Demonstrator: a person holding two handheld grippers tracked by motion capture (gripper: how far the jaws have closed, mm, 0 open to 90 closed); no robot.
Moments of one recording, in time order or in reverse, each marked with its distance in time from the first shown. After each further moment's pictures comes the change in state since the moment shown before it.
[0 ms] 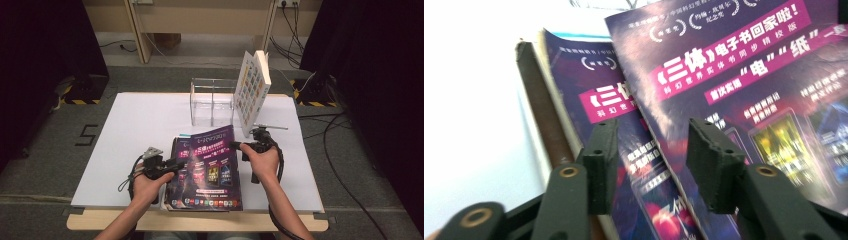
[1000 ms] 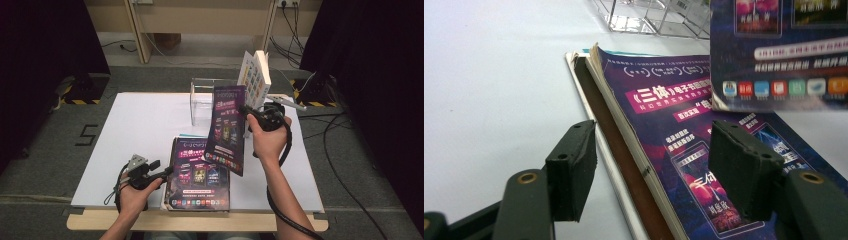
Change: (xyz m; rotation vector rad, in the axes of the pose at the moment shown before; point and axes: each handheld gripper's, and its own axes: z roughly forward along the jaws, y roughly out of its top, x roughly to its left) left arm 0.012 -0.018 -0.025 -0.092 0.055 0.020; right arm 0.055 0.059 -0.047 -0.388 -0.109 -0.190
